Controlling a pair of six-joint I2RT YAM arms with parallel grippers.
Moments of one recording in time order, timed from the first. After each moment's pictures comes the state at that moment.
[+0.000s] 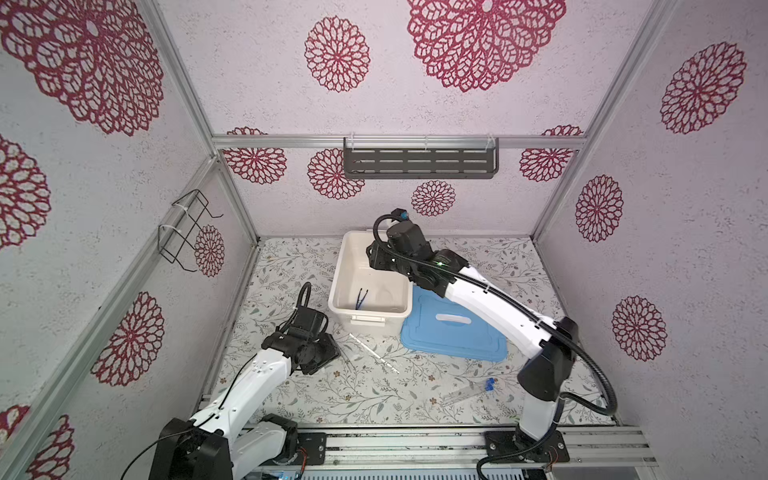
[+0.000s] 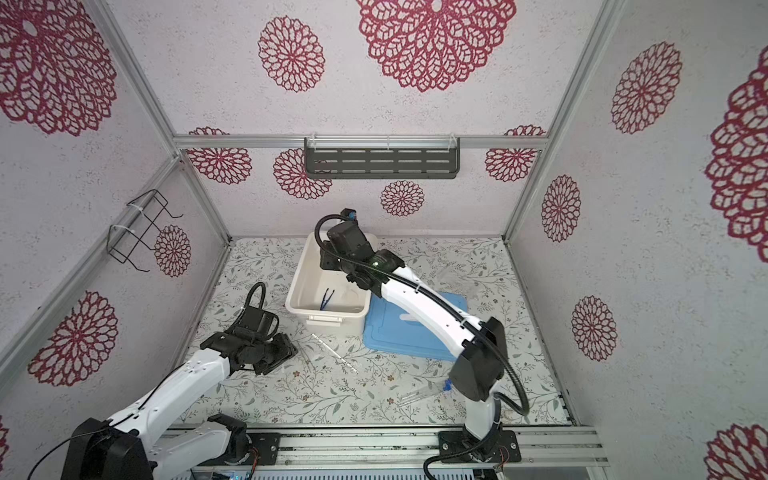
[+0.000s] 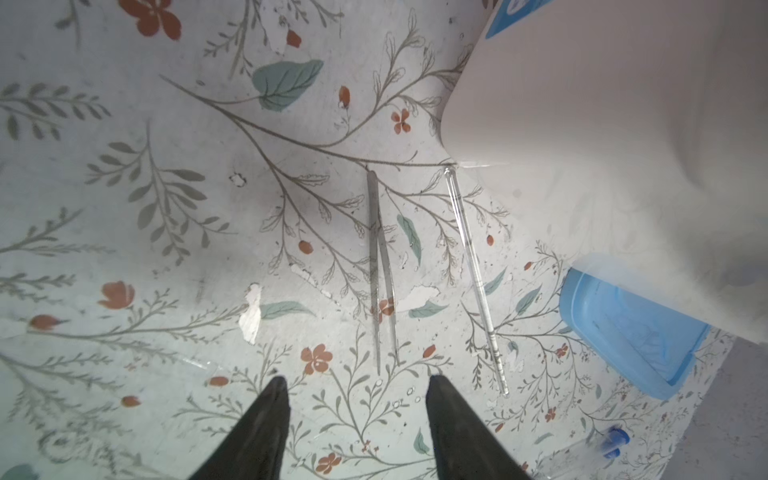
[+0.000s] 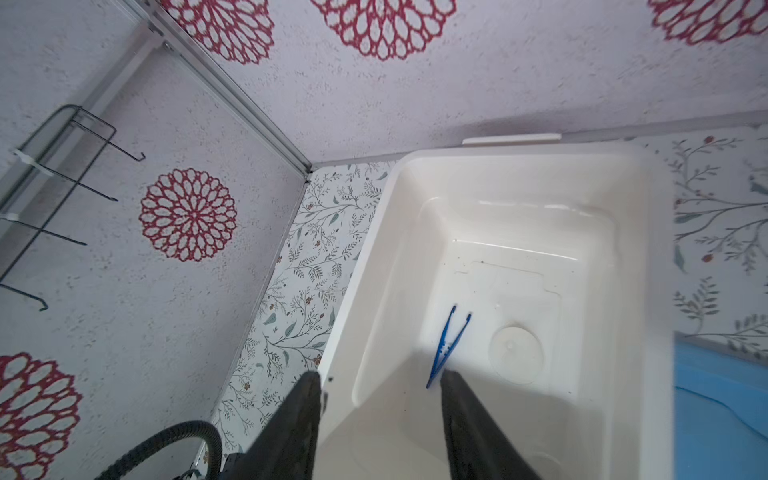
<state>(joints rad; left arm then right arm) -0.34 1.11 0.65 -0.71 0.11 -0.85 0.84 1.77 1.82 -0.51 0.20 0.65</state>
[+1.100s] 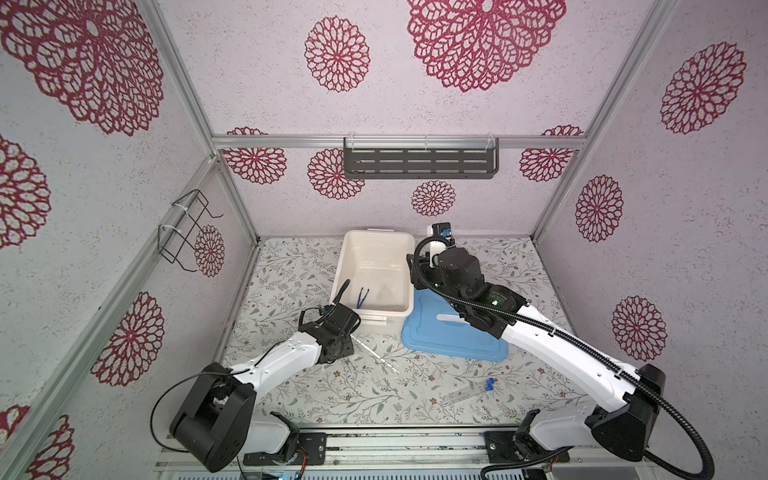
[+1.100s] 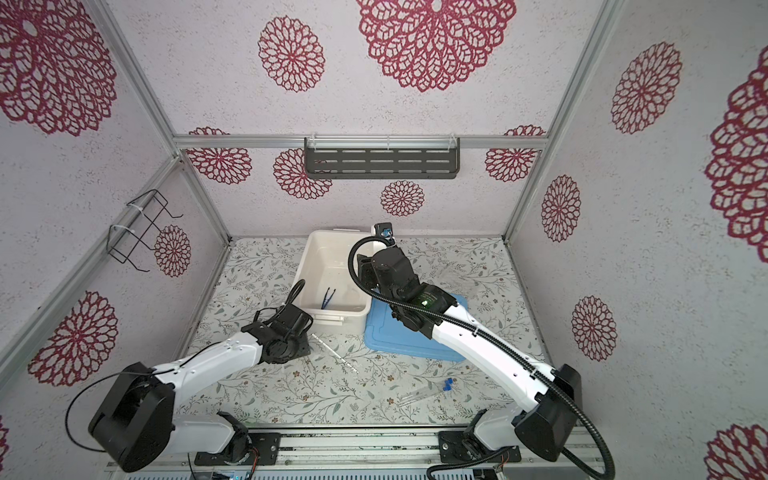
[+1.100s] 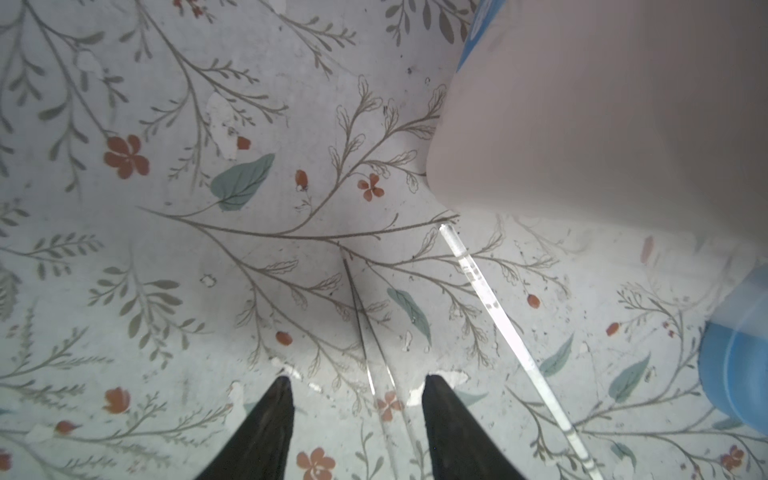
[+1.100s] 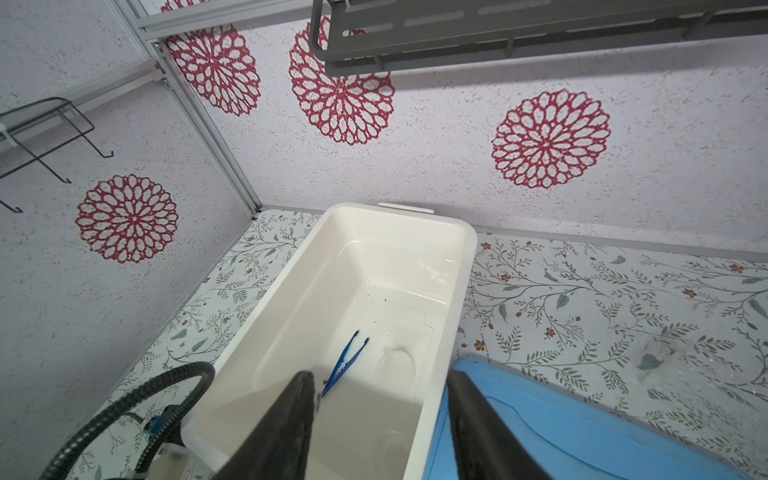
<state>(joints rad) -0.56 1.30 0.72 -0.60 -0.24 -0.82 0.84 1.38 1.39 -0.34 0.37 0.35</state>
